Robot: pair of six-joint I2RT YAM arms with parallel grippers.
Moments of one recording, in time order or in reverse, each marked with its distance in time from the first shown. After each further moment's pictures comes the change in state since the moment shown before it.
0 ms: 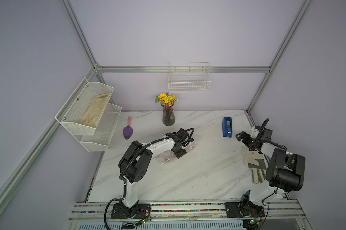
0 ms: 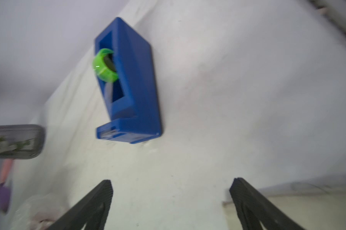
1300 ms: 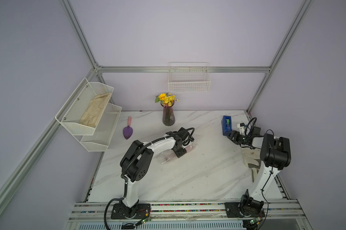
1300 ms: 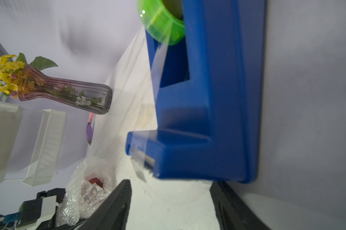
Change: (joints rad) left arm 0.002 0.026 0.048 -0.045 -0.002 0.001; right arm 0.070 0.383 0.183 0.163 -0.395 -0.005
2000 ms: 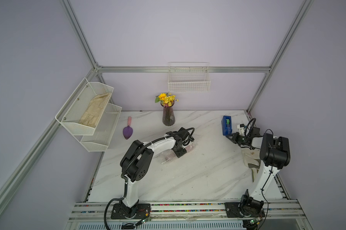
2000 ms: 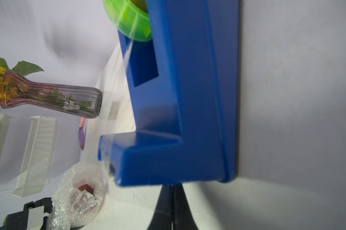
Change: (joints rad) left arm 0.000 0.002 0.002 -0.002 -0.001 0.000; right arm 0.000 0.011 0.003 -0.011 0.061 0.015
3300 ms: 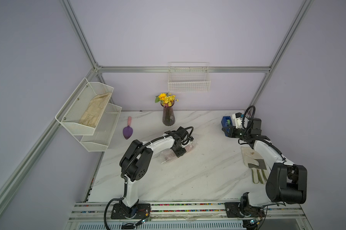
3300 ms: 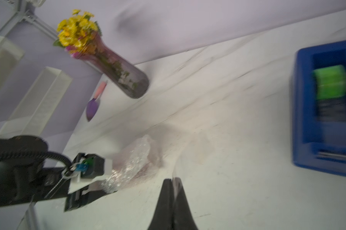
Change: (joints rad) left arm 0.019 0.000 -0.004 0.005 0.074 0.020; right arm 0.222 -0.618 -0.150 -0.254 0.105 -0.129
